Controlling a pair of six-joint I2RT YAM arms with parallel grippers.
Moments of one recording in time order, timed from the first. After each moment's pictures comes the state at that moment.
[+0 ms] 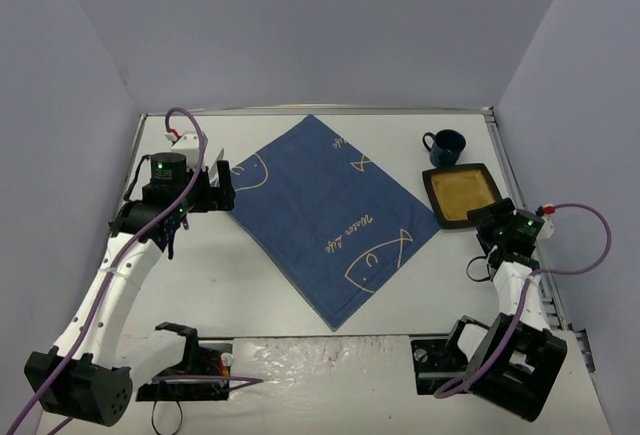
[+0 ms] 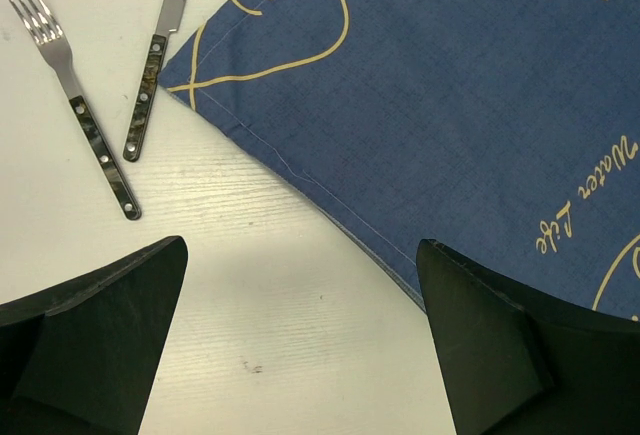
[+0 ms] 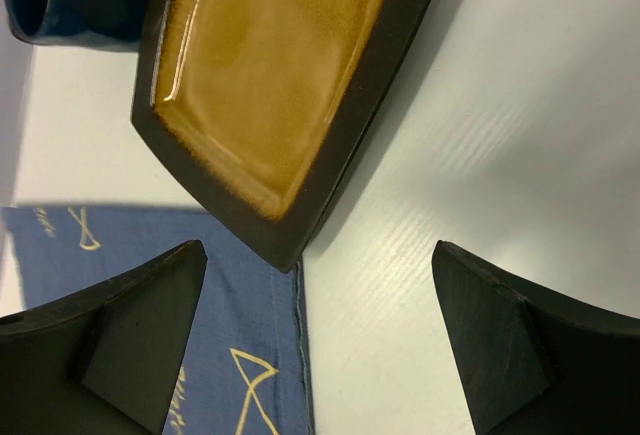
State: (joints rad) left arm -0.20 1.04 1.07 -0.64 0.01 -0.18; right arm -0.47 1.02 0.40 -0.04 -0.16 0.77
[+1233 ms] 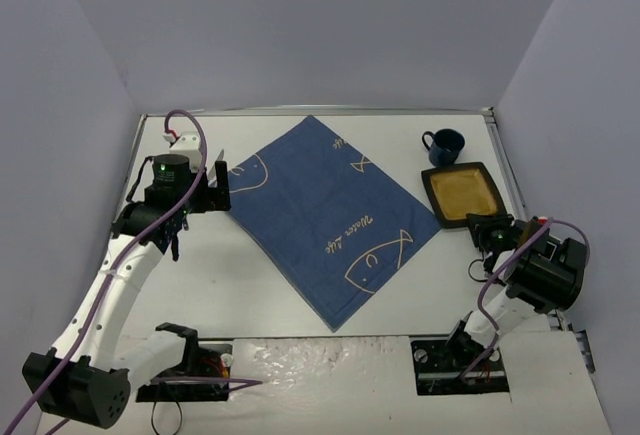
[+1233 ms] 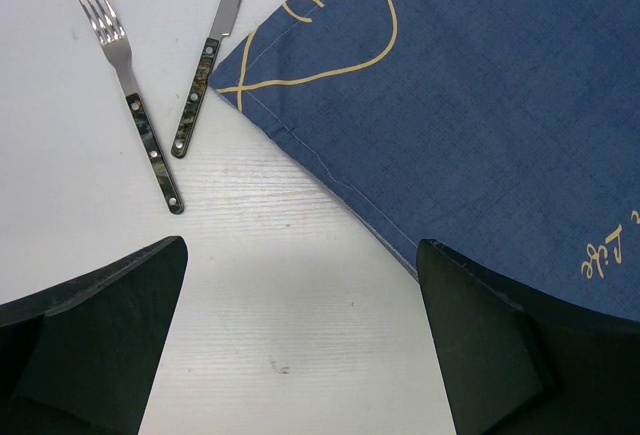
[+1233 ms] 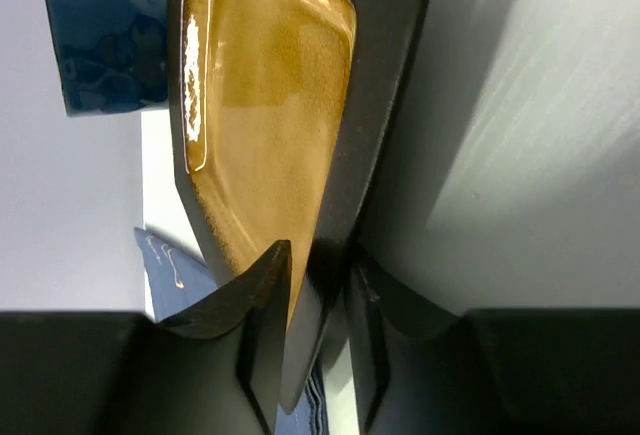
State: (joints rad) left arm -0.22 1.04 1.07 -0.64 -0.11 -0.17; right arm -0.56 1.67 0.31 0.84 -0.42 1.00
